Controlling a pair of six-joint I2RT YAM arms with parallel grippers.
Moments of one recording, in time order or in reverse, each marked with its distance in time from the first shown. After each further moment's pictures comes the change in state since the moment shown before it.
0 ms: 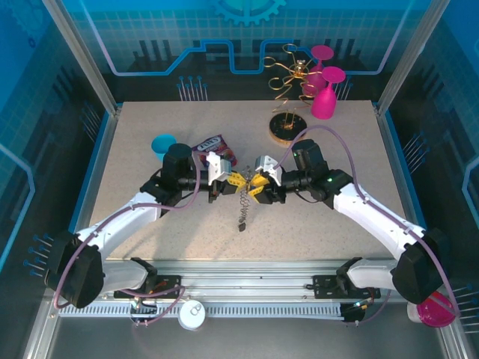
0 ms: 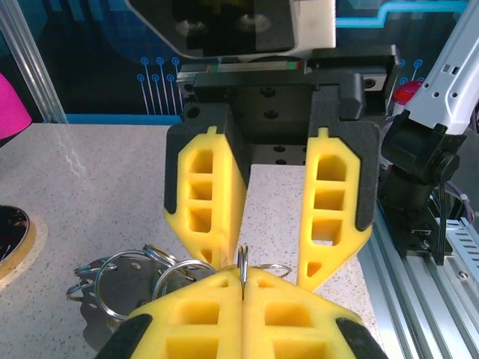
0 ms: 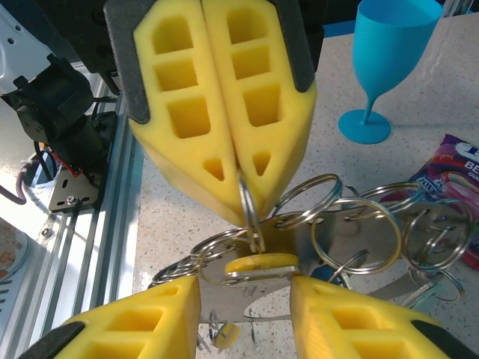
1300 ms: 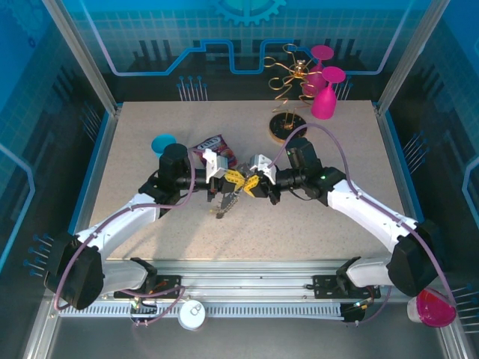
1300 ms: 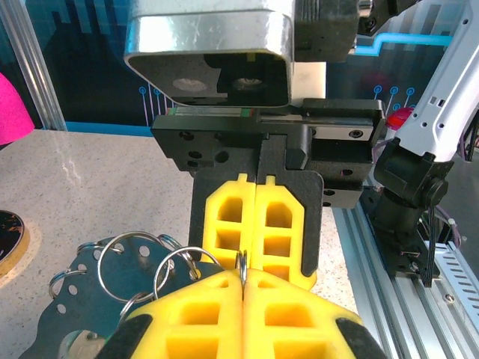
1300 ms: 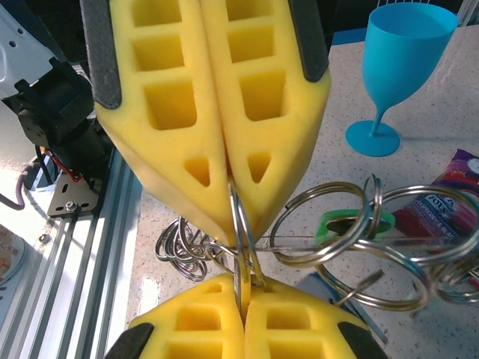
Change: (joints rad) left arm 0.014 -0.010 -0.022 0.090 0.030 -0.112; right arm 0.026 0.059 0.028 0.035 -0.008 0.000
